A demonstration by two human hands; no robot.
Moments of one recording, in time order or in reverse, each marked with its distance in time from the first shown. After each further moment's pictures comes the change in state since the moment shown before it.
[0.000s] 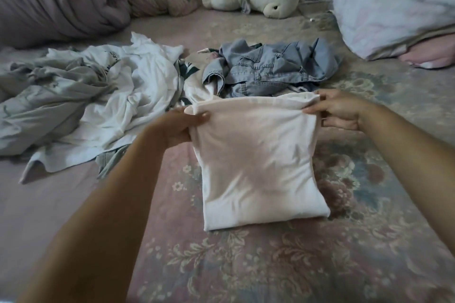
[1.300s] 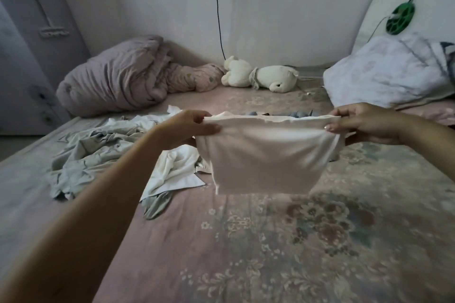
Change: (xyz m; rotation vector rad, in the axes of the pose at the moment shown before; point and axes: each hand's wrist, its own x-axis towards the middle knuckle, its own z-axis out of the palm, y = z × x) left_hand -0.137 0.145 0.017 0.553 -0.094 0.342; right_hand -0.146 -0.123 -0.022 -0.277 -0.112 -0.258
